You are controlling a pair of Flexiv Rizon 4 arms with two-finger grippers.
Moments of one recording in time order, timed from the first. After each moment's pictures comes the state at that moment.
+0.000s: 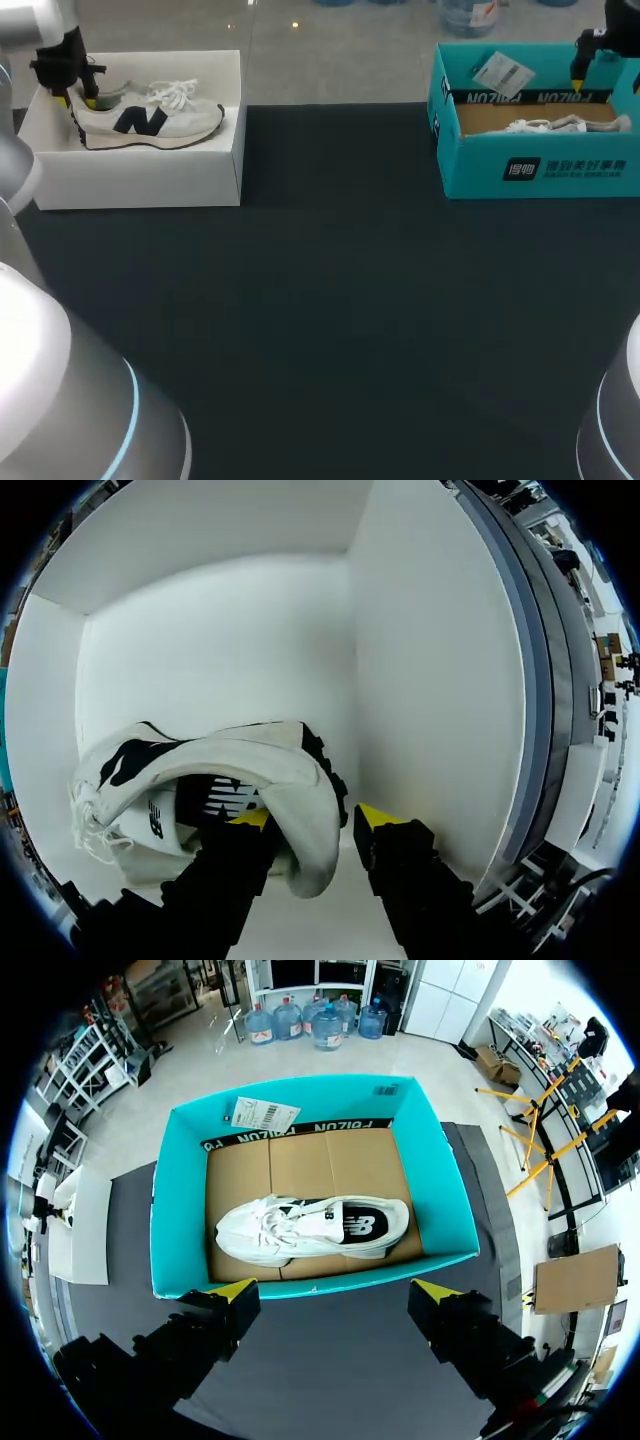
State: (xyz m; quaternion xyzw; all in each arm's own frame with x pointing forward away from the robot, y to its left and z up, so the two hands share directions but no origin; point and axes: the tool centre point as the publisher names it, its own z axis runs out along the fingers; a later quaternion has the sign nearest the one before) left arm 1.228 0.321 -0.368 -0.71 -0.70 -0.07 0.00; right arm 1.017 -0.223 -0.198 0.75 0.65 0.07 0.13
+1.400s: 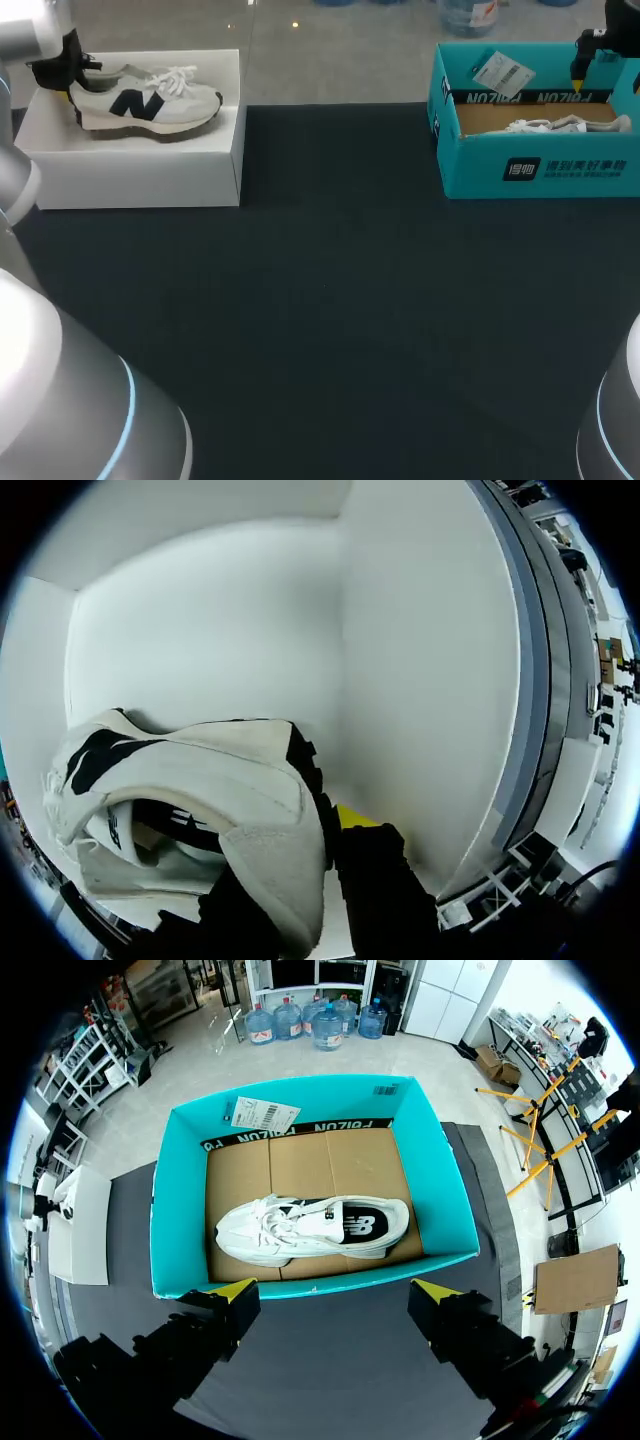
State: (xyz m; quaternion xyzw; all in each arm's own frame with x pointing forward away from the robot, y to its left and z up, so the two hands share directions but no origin) left arm 1.253 0.334 -0.355 -0.69 -0.71 -0.11 -0.04; right arm 1.017 -0.223 -0.198 0.75 0.65 0.07 0.12
